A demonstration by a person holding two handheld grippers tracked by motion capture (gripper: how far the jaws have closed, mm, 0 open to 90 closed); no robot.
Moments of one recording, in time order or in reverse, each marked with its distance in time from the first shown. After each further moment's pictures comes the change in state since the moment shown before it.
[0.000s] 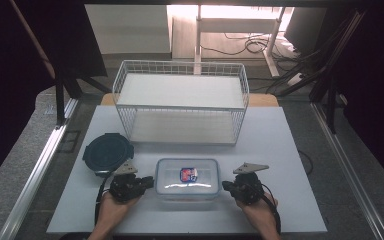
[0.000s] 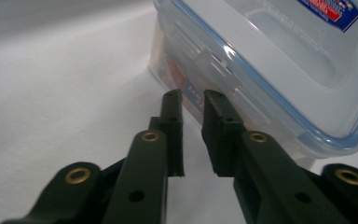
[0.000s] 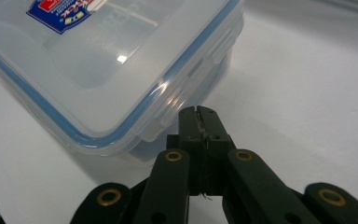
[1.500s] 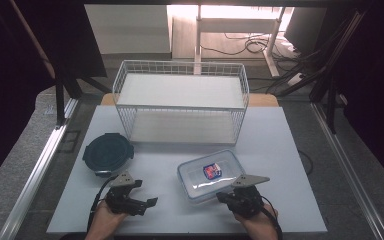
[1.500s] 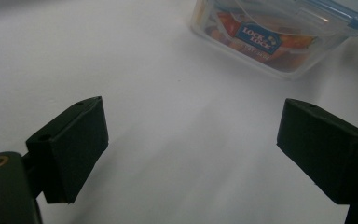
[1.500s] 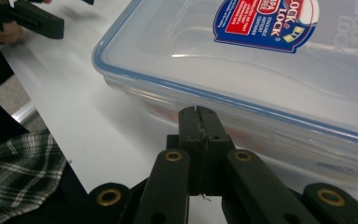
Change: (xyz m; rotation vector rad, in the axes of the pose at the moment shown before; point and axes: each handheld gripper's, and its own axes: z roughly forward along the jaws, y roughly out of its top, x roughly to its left) left arm -0.009 -0.022 -0.005 0.023 -0.062 0.067; right arm 0.028 -0.014 -0.018 -0.024 0.096 -0.068
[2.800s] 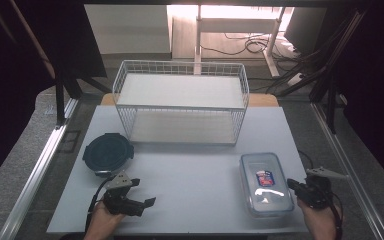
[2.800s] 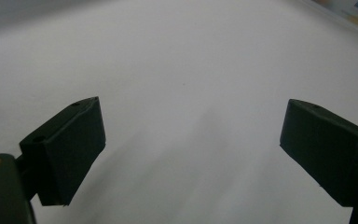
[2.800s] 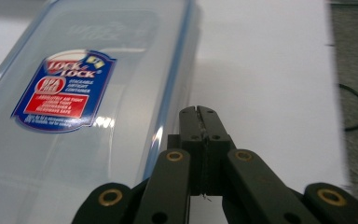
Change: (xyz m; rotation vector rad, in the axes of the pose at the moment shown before) left arm 0.001 -0.003 -0.006 -0.040 0.012 0.031; right arm -0.119 -0.055 -0.095 -0.060 -0.404 0.336
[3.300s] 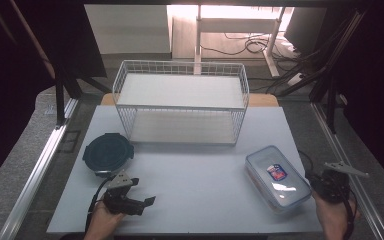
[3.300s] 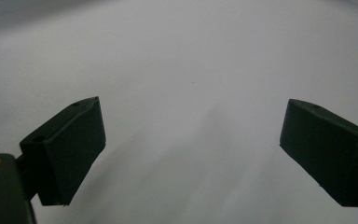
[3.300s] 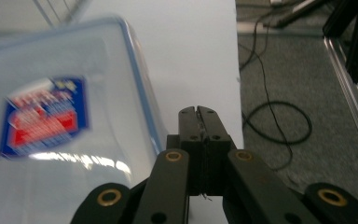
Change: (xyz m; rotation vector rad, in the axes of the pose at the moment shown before) left arm 0.001 0.000 0.001 0.005 0.021 -0.008; right arm -0.043 0.008 -0.011 -0.092 -0.166 0.024
